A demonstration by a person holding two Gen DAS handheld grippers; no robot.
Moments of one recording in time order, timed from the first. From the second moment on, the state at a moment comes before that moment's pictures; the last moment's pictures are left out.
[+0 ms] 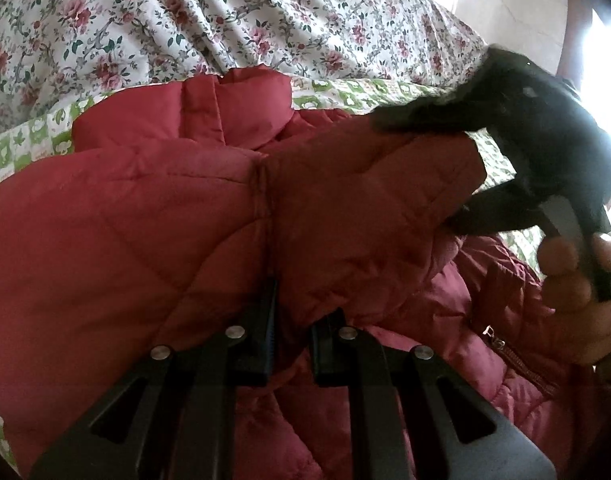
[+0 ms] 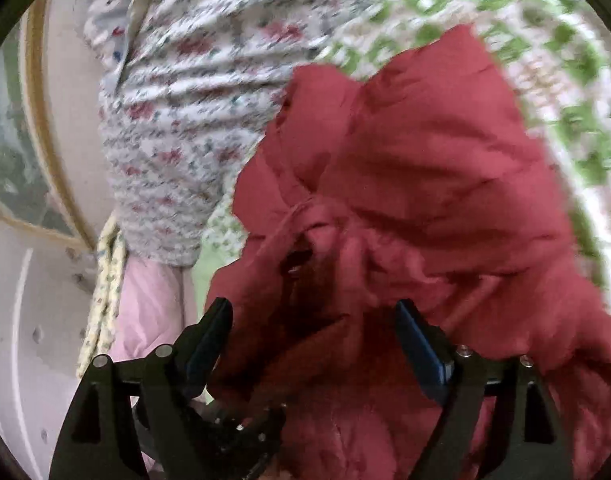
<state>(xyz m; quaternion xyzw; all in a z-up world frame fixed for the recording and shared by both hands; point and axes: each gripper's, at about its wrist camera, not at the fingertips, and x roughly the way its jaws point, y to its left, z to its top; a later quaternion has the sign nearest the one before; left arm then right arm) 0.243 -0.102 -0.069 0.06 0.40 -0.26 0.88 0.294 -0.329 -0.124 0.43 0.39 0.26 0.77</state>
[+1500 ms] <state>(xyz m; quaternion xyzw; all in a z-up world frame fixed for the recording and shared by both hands) 0.291 0.025 -0.060 -0.03 0.45 -0.14 0.88 0.278 -0.269 -0.122 0.04 0.38 0.09 0.92</state>
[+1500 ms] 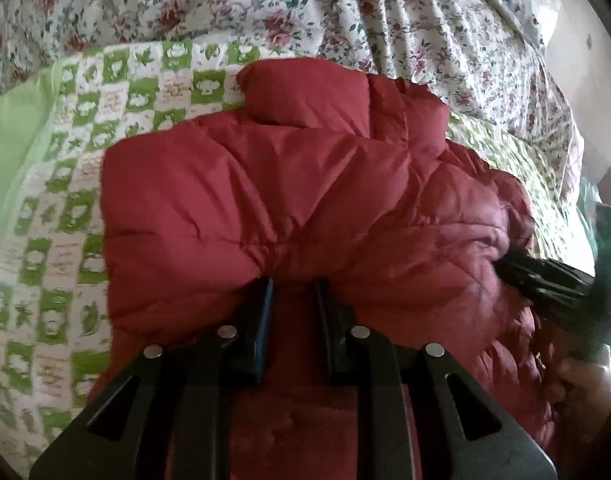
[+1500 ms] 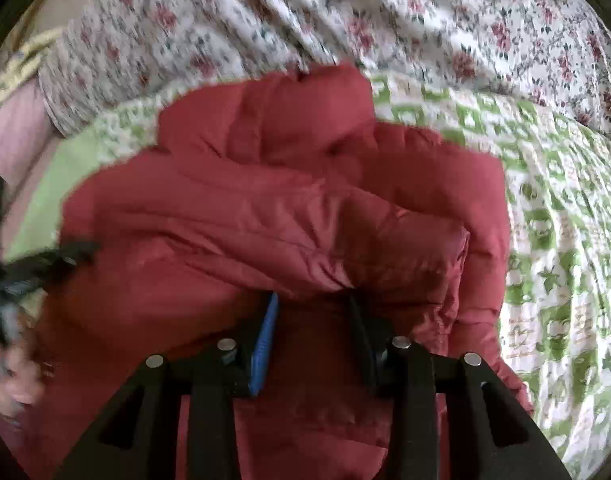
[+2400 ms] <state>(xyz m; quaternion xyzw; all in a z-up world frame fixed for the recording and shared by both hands) 0.281 0.055 -0.068 -0.05 0.48 -0.09 0.87 0.266 -0.285 -0.132 0.07 0.38 0.07 0.92</state>
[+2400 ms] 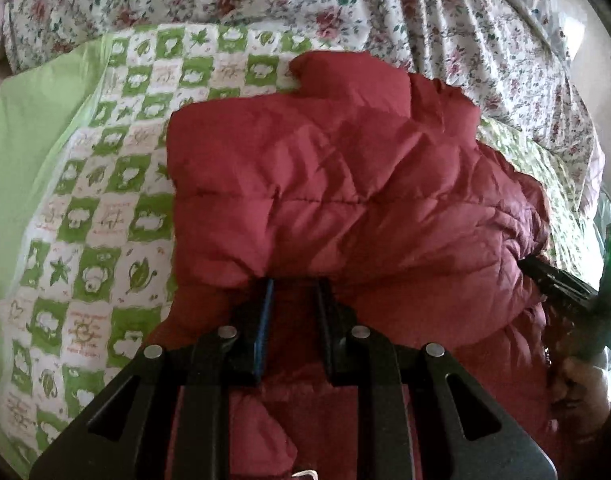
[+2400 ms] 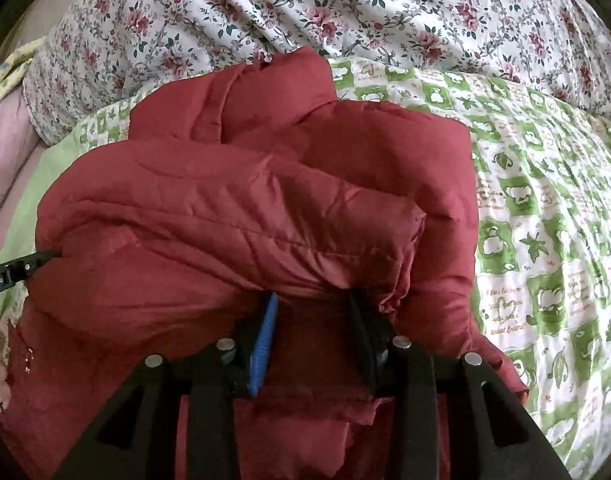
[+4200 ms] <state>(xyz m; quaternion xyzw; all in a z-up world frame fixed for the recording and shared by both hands) 0.057 0.123 -0.039 -0.09 0.50 -0.09 0.86 0.017 -0.365 -0.107 0.12 0.42 0.07 0.90</state>
